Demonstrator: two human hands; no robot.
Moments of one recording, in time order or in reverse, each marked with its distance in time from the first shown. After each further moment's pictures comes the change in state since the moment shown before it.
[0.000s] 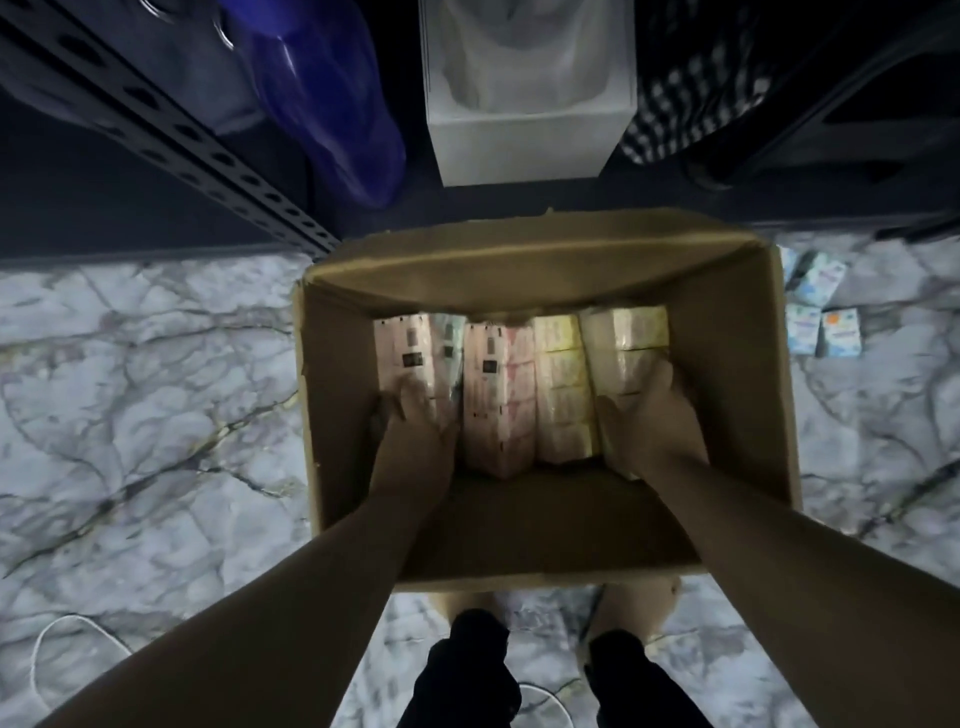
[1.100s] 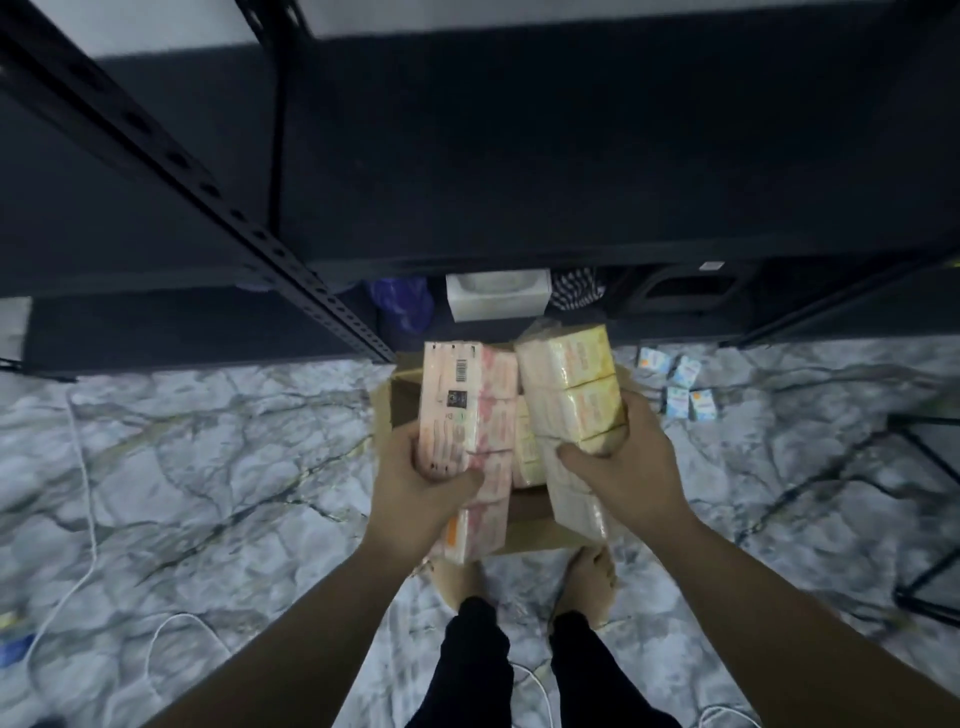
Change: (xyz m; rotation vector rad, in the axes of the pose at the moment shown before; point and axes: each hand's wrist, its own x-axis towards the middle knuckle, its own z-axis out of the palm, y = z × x) left_hand -0.251 0.074 -0.241 -0.985 0.054 0.106; right_hand -0.253 -0.083 -0.240 0.518 0.048 -0.329
